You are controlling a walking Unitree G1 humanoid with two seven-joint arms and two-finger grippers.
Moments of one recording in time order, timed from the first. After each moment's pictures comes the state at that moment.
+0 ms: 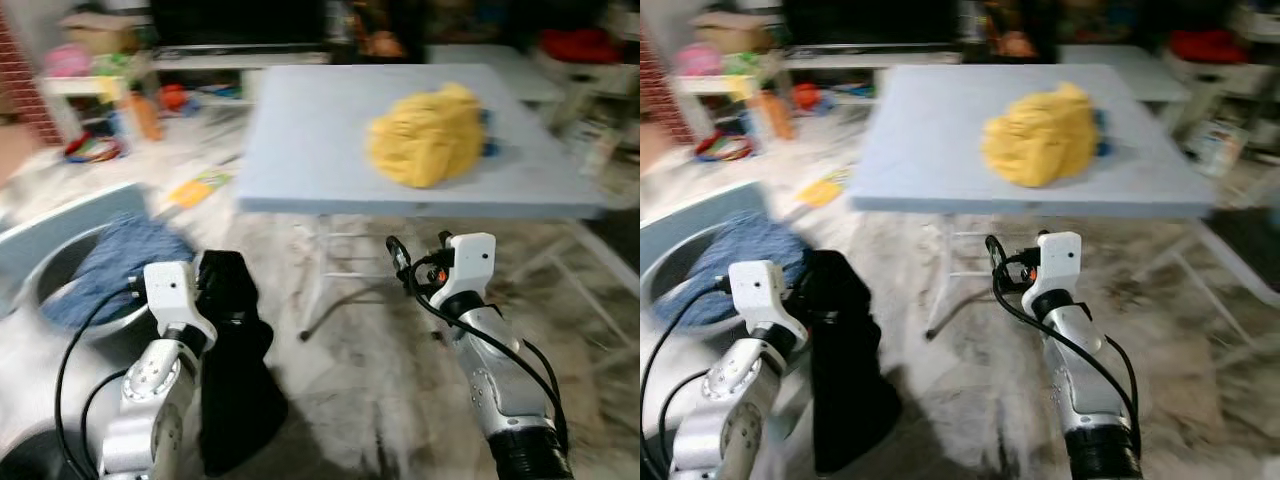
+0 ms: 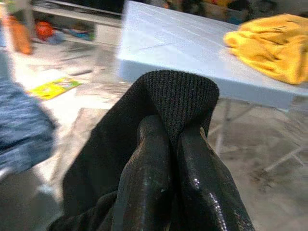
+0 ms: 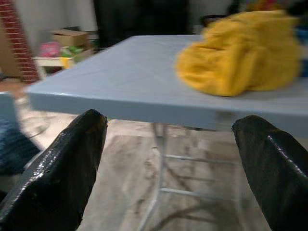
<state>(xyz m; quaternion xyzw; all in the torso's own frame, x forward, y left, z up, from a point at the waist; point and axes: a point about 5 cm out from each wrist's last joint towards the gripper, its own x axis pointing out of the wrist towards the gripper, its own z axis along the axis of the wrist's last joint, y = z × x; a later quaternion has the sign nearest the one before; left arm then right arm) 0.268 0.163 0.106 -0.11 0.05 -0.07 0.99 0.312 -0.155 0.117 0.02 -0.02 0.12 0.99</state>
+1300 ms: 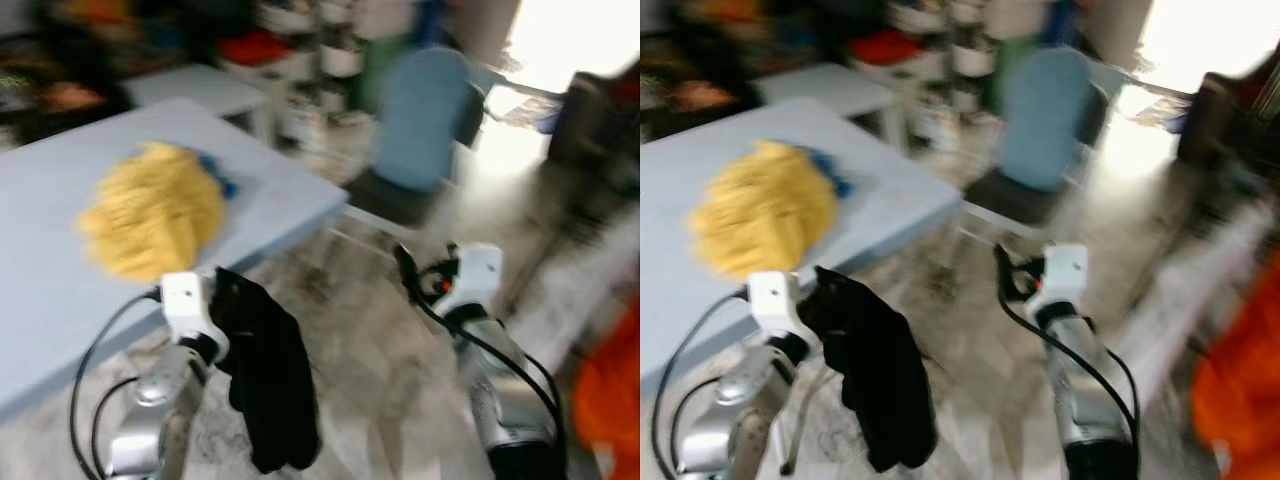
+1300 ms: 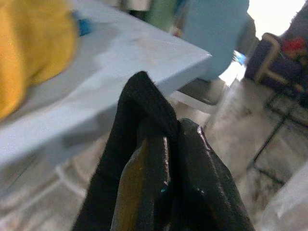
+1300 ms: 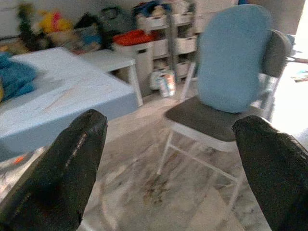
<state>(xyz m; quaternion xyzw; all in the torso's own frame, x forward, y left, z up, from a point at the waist) 0.265 0.157 0.092 -0.12 0.09 -0.09 0.98 0.304 -0.154 0.108 0.04 -0.01 0.09 1.00</state>
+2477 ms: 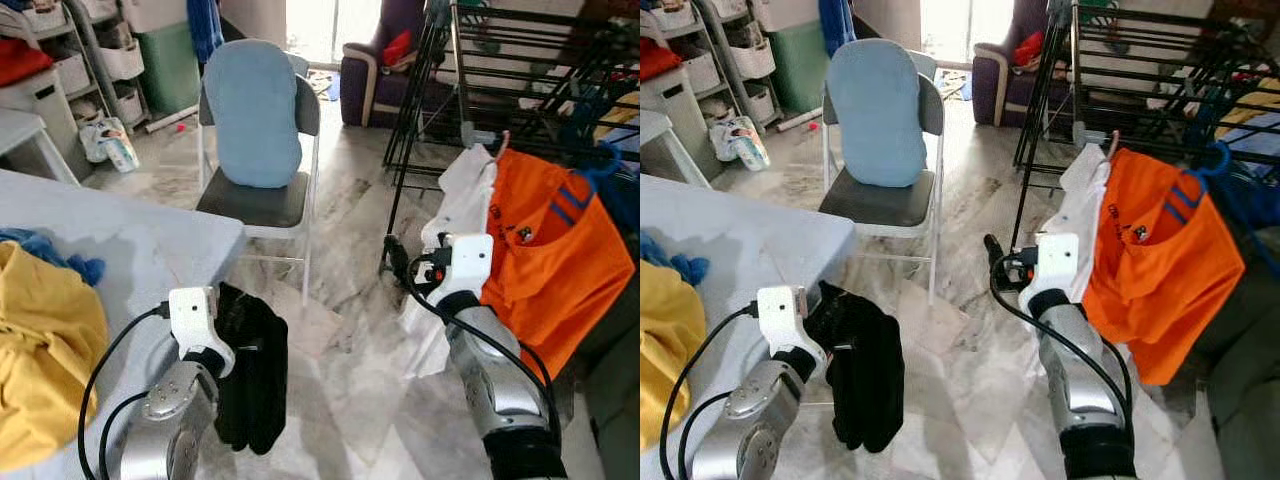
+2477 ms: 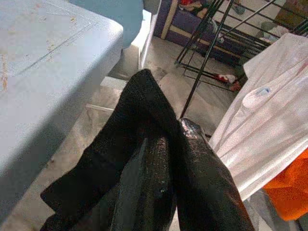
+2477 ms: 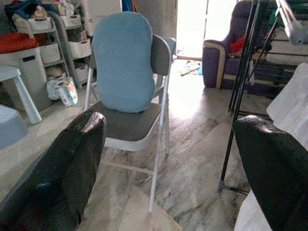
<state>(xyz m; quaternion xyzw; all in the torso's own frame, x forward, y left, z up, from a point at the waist) 0.254 0.148 0.076 -0.14 0.11 -0.07 0.98 0.313 -0.148 0.114 0.04 -0.01 0.11 0.99</state>
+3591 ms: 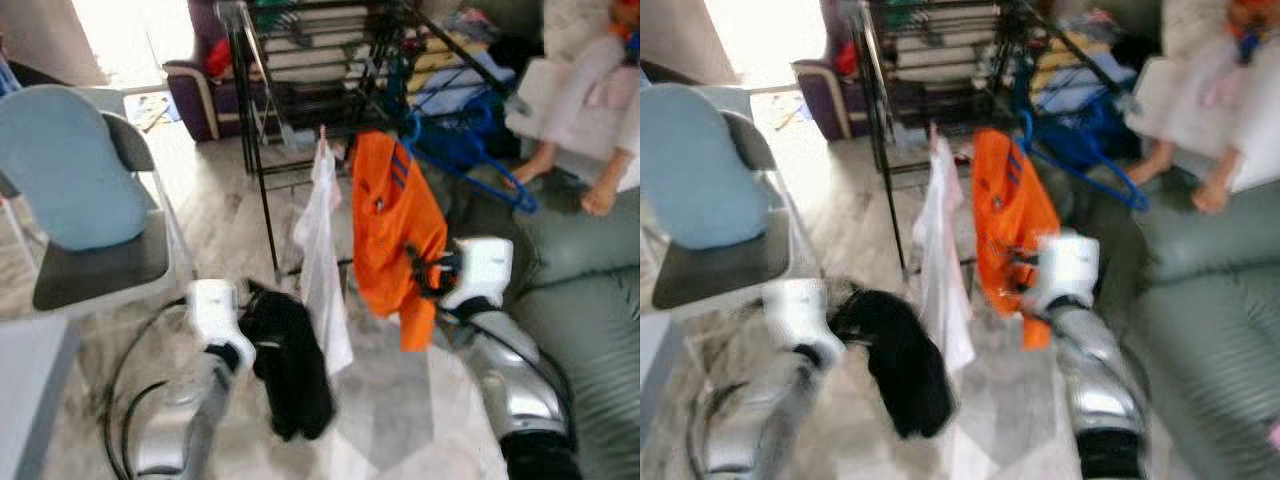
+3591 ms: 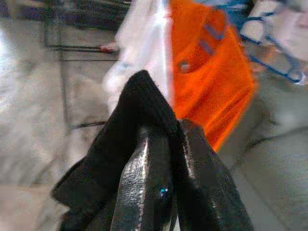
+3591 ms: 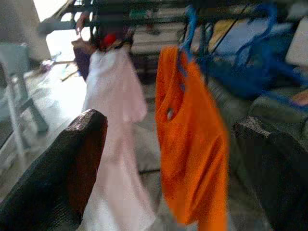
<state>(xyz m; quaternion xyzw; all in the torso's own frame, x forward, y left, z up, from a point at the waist) 0.262 0.126 0.079 -0.14 0.11 -0.14 0.97 0.311 -0.169 0.108 0.02 0.01 0.07 1.00</state>
